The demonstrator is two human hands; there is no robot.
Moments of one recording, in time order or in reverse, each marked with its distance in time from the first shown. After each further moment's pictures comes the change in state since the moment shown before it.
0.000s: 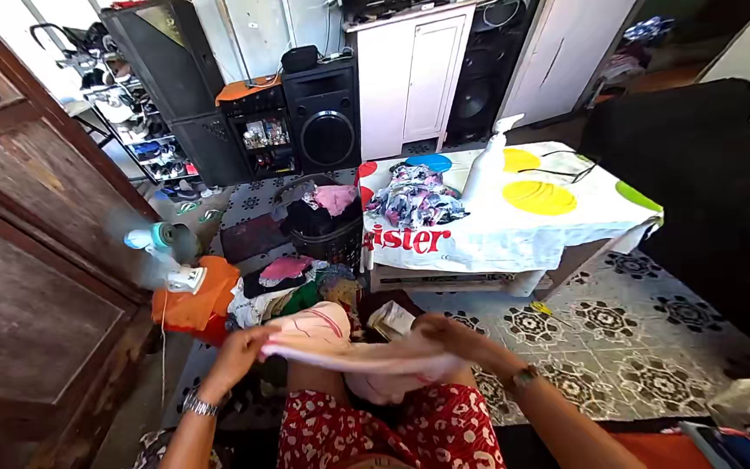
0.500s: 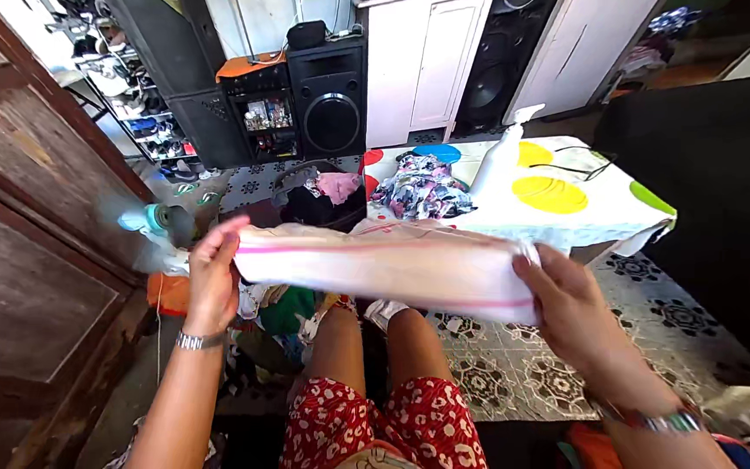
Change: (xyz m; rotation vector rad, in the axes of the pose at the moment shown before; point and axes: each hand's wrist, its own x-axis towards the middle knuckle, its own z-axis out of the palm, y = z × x) left_hand 0.052 0.101 -0.046 -0.767 0.533 0.159; right_hand -0.070 -0.081 -0.064 0.463 0.691 -0.232
